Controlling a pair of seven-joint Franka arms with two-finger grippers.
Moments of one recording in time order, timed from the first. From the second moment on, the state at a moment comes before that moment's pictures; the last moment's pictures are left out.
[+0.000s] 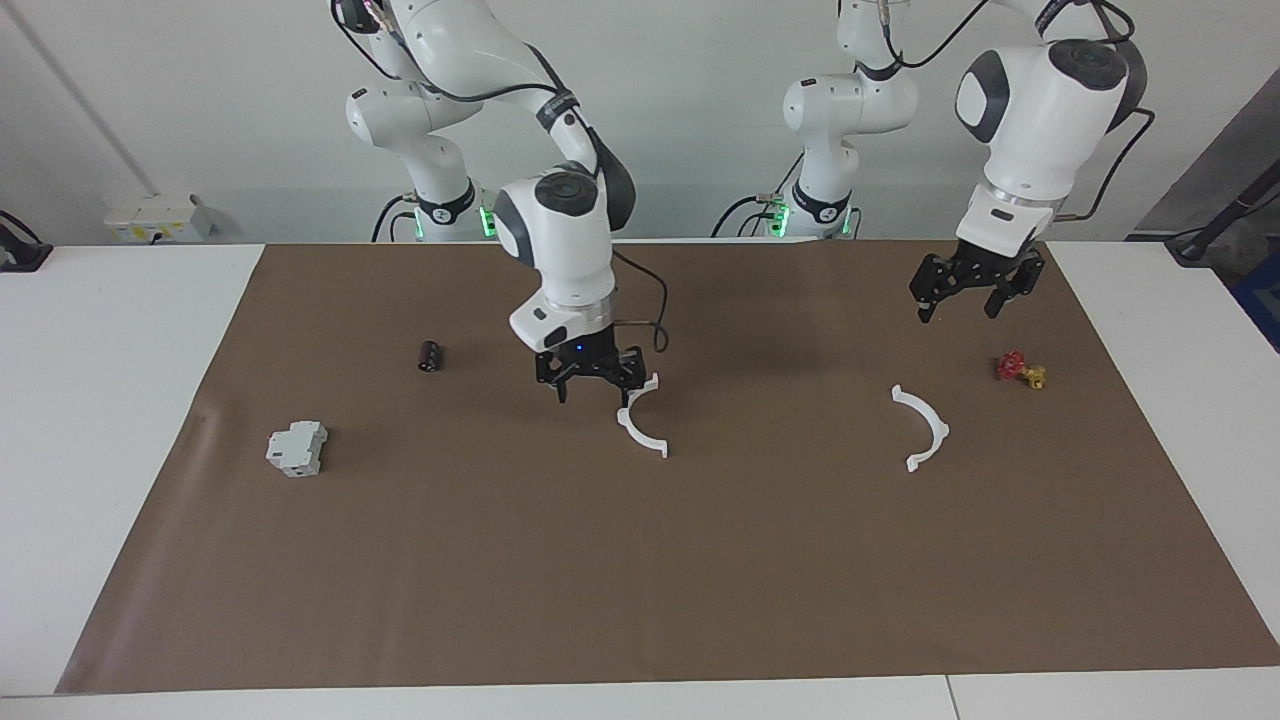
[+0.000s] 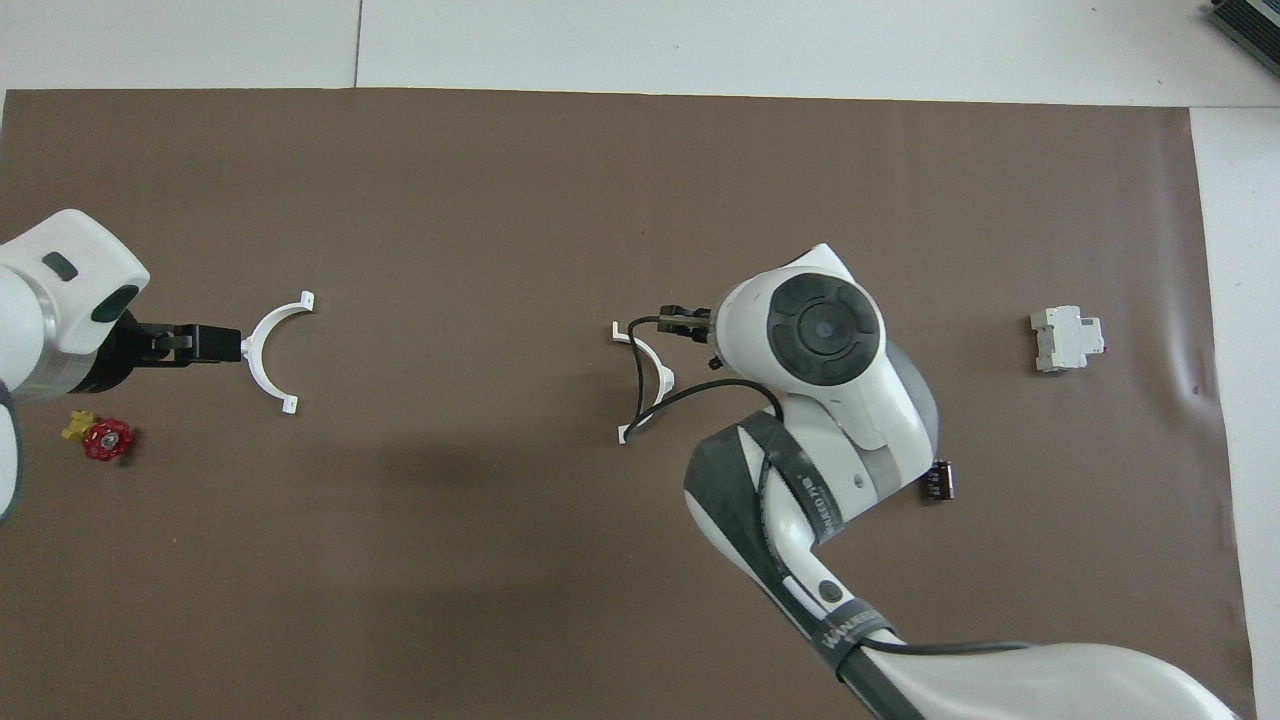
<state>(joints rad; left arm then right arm) 0.00 -0.13 -0.07 -2.05 0.02 2.04 -0.05 0.48 0.25 -0.03 -1.86 -0.06 2.29 0.68</state>
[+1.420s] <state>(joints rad) 0.10 0.14 -0.07 -2.34 0.02 2.62 -0.32 -0.10 -0.08 -0.04 -1.80 -0.04 1.66 -0.03</state>
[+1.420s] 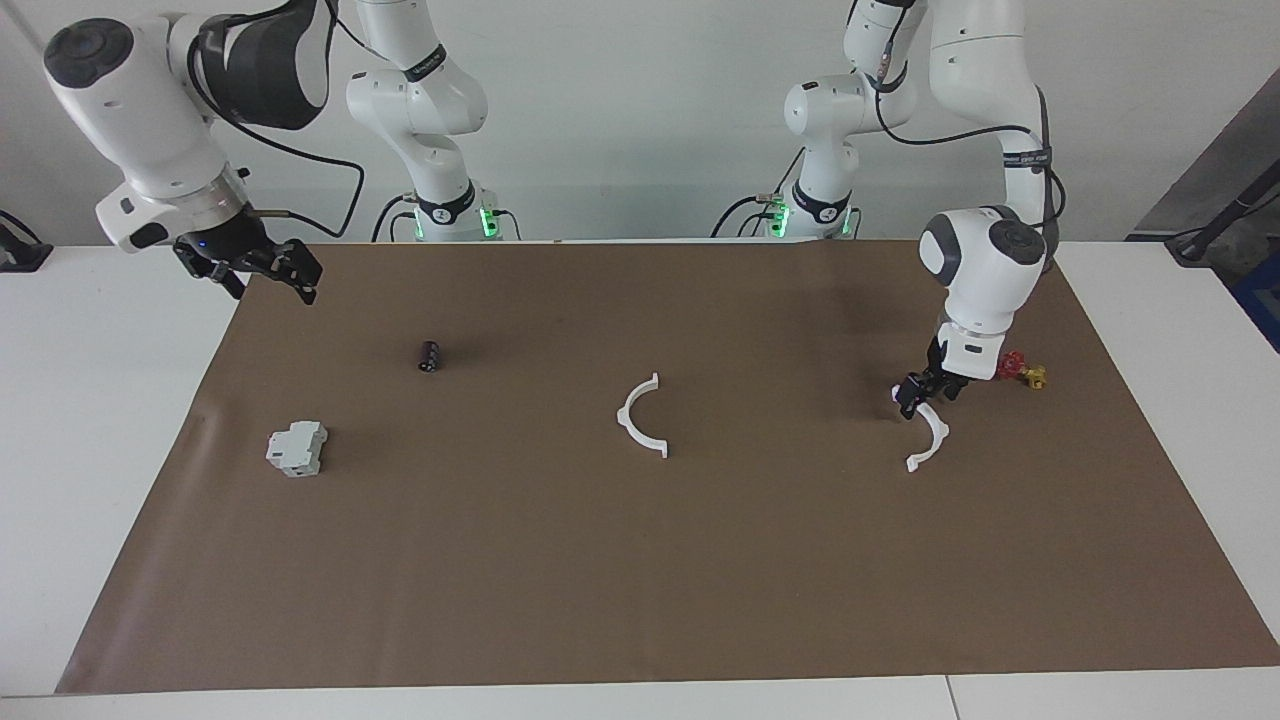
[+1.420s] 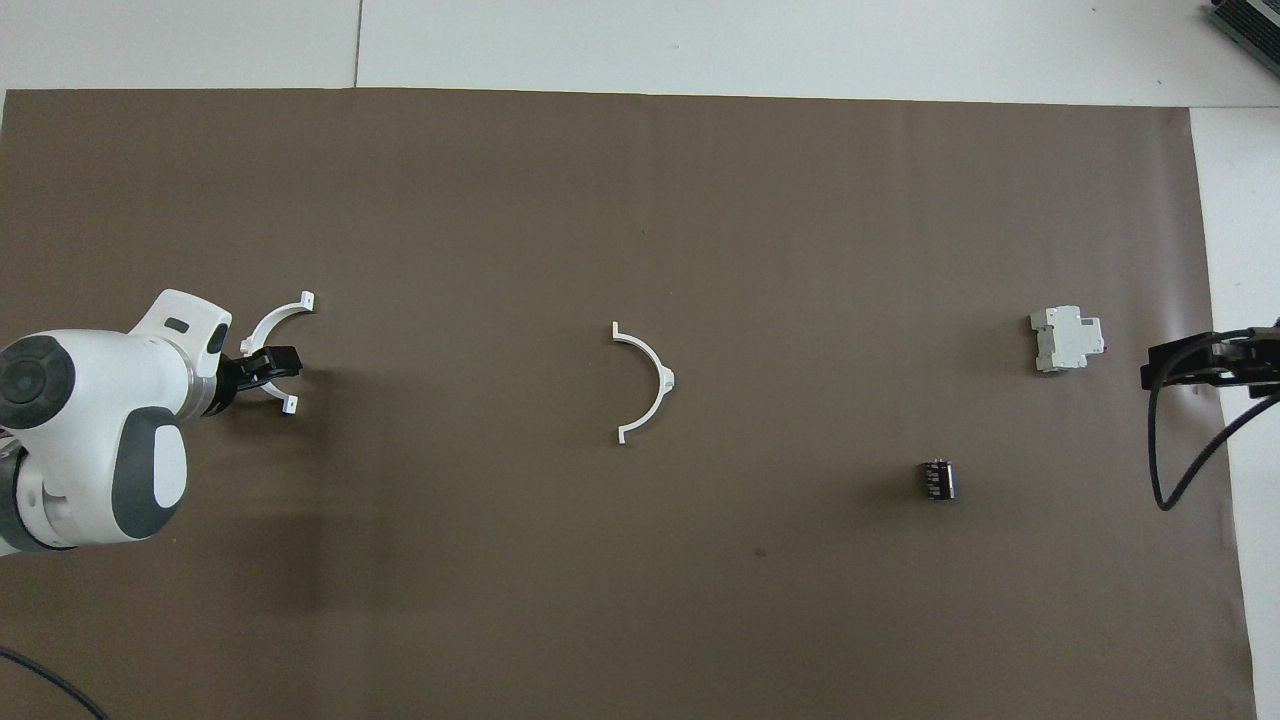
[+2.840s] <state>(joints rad) -0.12 0.13 -0.08 -2.17 0.03 2.43 -0.46 -0.04 -0.06 0.00 -1.56 -0.02 1.43 0.00</state>
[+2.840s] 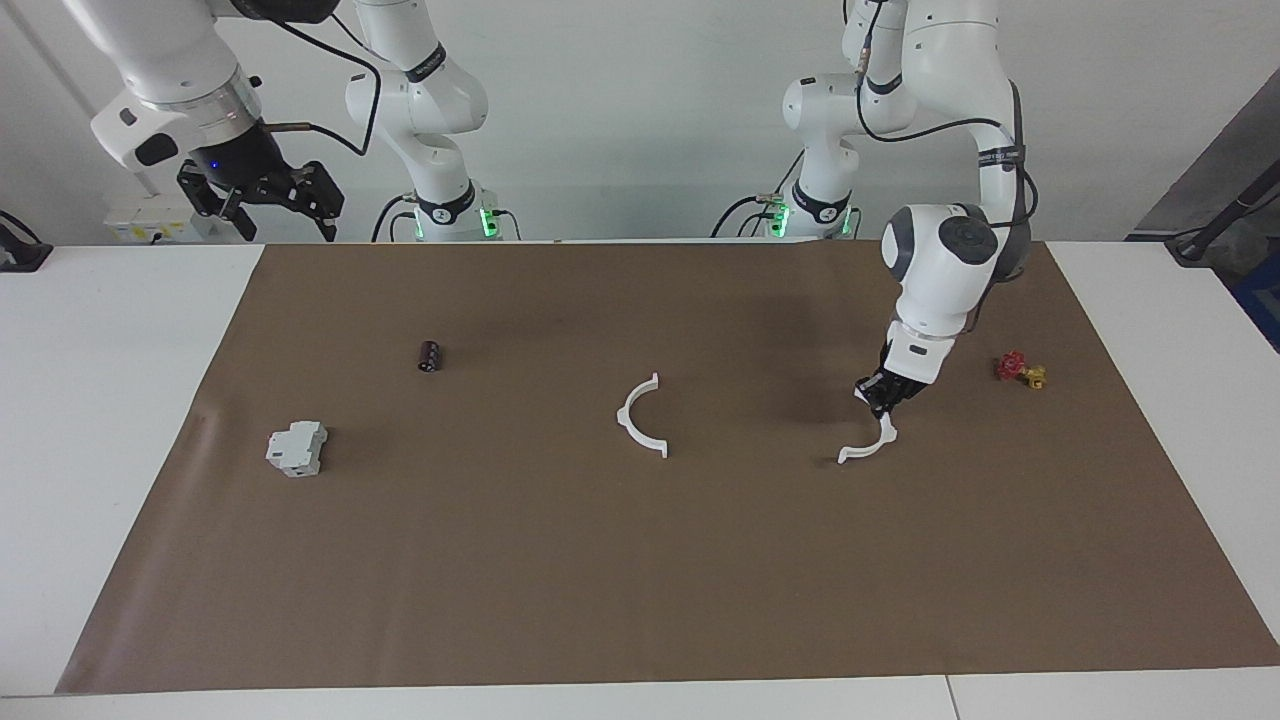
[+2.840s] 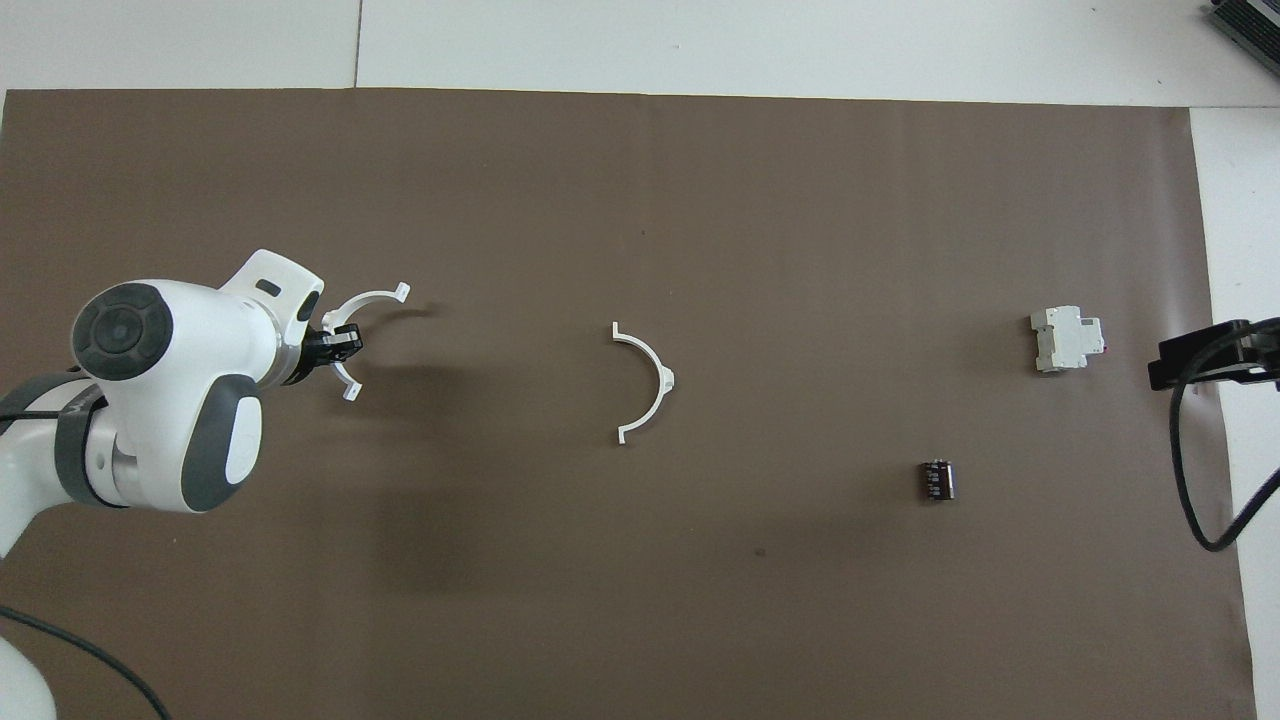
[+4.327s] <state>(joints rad) -0.50 0.29 -0.09 -2.04 0.18 2.44 -1.27 -0.04 -0.05 0.00 -1.57 -0.02 1.45 0.00</state>
